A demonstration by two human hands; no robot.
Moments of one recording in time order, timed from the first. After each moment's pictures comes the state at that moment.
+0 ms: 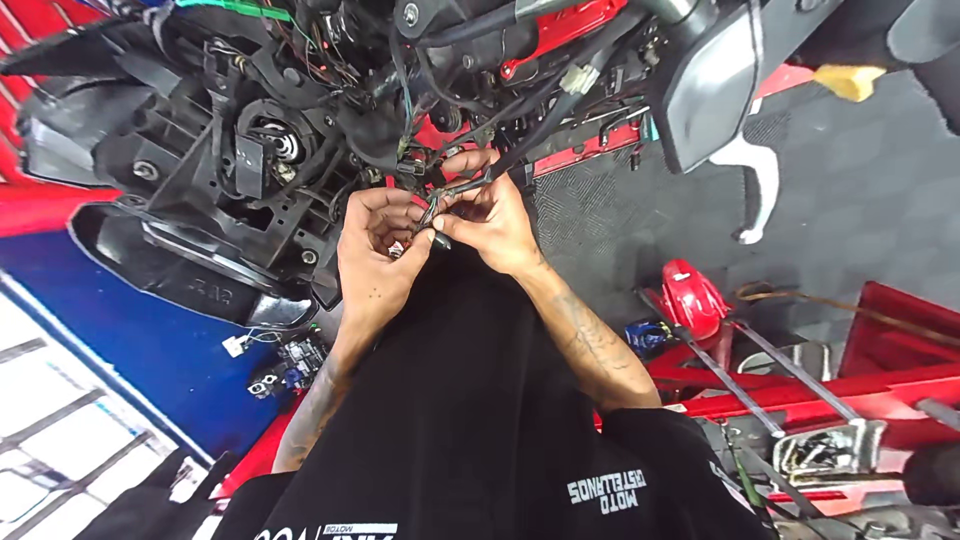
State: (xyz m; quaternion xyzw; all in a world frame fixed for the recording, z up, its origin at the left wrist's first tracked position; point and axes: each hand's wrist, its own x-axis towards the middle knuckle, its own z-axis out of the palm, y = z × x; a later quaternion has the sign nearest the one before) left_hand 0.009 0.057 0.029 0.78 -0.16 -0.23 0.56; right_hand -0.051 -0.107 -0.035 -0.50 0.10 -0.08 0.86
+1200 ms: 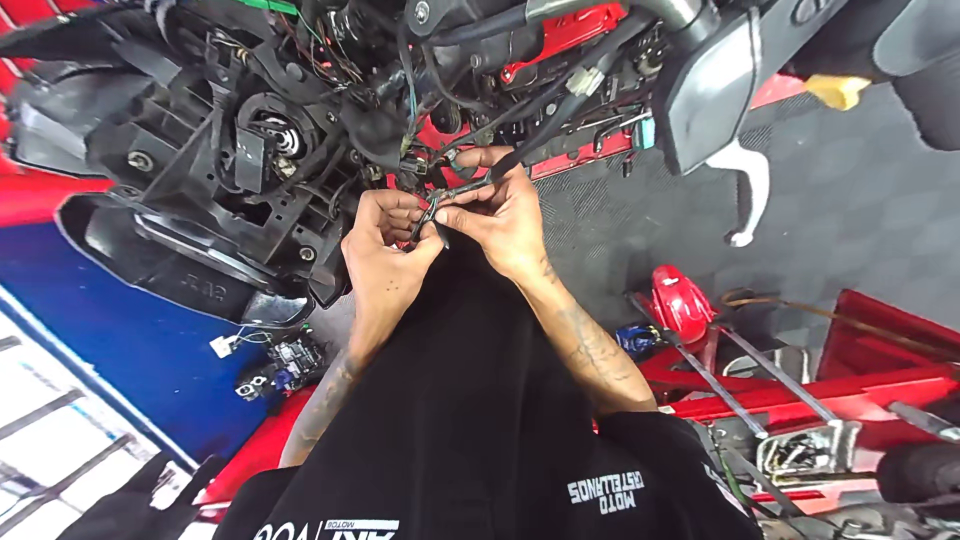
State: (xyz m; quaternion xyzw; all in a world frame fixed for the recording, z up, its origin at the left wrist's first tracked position) left_hand 0.000 0.048 0.022 0.86 -0.14 -0.14 0.47; right_hand -0.055 -0.109 -0.011 -0.56 0.20 -0.08 0.80
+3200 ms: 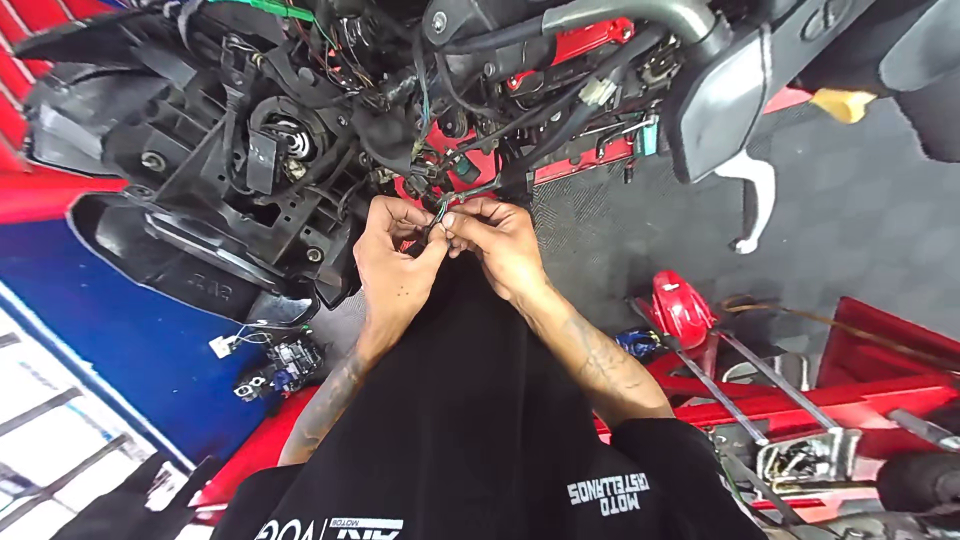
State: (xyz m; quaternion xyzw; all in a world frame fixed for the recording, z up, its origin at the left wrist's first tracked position) left_hand -0.004 0.047 0.021 0.84 -0.13 -0.13 0.51; right_hand -0.064 -0.092 -0.008 -0.44 0.29 0.01 0.85
